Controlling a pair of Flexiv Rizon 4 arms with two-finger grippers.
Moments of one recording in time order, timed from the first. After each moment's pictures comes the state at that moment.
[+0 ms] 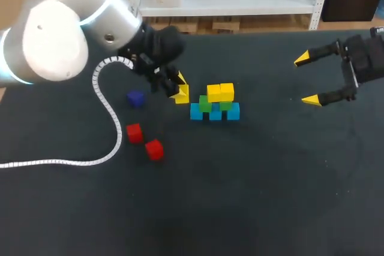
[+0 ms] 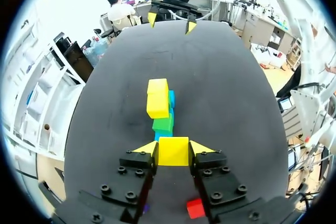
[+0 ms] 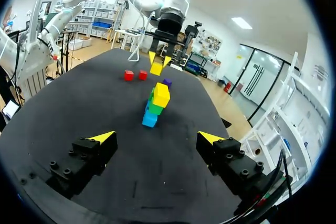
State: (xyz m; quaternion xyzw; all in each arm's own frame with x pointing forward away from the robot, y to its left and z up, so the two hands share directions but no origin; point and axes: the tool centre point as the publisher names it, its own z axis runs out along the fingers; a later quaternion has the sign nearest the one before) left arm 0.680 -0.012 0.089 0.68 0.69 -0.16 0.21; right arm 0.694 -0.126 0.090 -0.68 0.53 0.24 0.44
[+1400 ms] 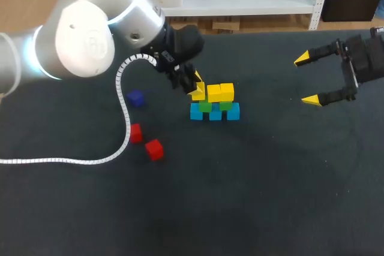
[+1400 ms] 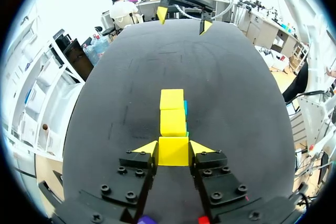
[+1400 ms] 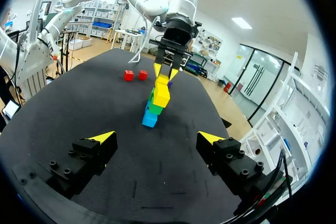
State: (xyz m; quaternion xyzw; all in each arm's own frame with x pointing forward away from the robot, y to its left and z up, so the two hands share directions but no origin) left arm 0.705 -0.046 0.072 0.67 0.69 -0.16 0.20; right arm 0.694 -0.126 0.090 -0.68 0.53 0.24 0.44
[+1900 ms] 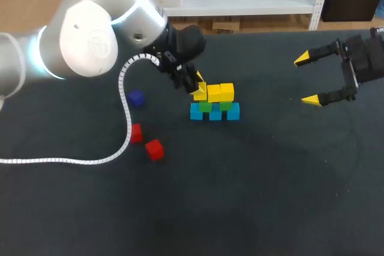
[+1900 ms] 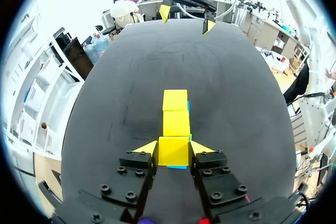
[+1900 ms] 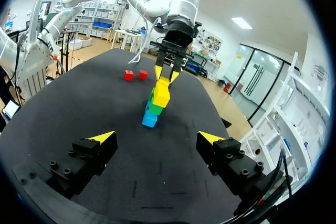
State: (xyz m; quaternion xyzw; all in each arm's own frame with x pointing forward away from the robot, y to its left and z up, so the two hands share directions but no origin) left arm 0.708 -0.050 0.067 0.67 0.70 -0.17 0.20; right arm 0.694 -0.126 0.090 -0.68 0.53 0.24 0.44
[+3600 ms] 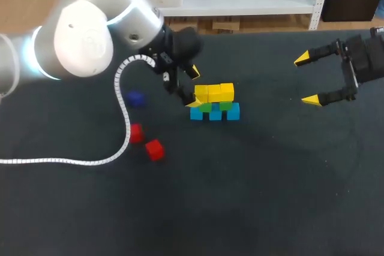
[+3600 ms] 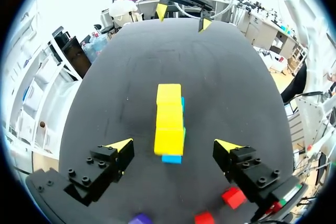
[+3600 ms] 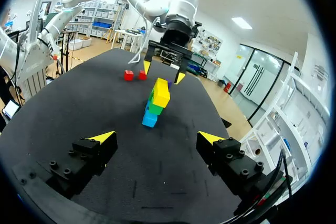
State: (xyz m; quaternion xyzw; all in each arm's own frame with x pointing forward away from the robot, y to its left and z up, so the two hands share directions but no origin) left arm 0.698 -0.035 0.068 0.67 0.70 -0.17 0.19; right arm 0.694 -0.126 0.090 -0.68 0.53 0.24 0.44
